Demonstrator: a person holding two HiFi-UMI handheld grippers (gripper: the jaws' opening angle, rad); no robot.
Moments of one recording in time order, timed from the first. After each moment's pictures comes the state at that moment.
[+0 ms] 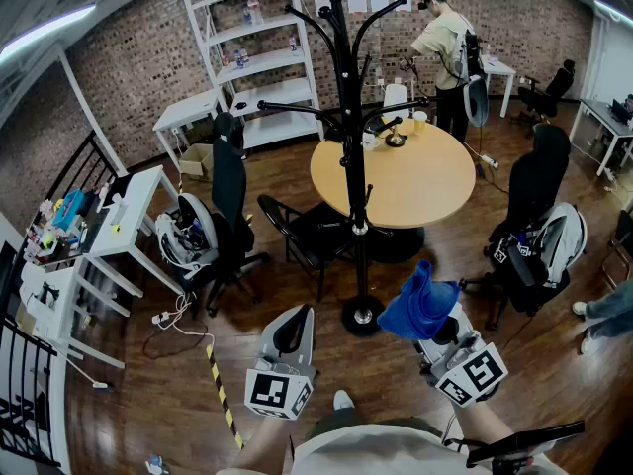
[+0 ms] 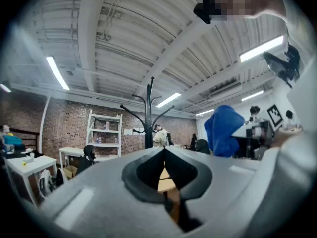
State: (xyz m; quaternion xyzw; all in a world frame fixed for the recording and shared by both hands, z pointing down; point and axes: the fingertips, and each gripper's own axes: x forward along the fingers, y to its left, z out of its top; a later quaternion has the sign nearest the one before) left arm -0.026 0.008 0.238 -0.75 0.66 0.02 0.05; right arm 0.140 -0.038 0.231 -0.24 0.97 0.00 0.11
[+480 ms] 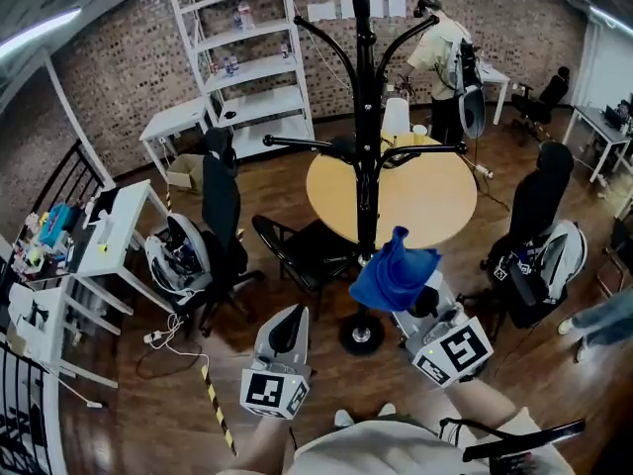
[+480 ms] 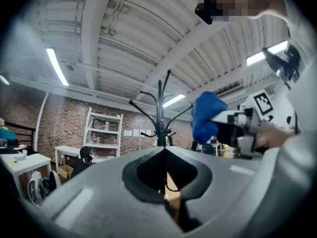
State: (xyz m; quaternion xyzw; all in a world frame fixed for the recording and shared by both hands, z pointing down) left arm -0.106 -0.074 0.223 -0.75 0.66 0.04 0.04; right arm 0.015 -0.136 0.158 -0.24 0.96 0.06 0.11
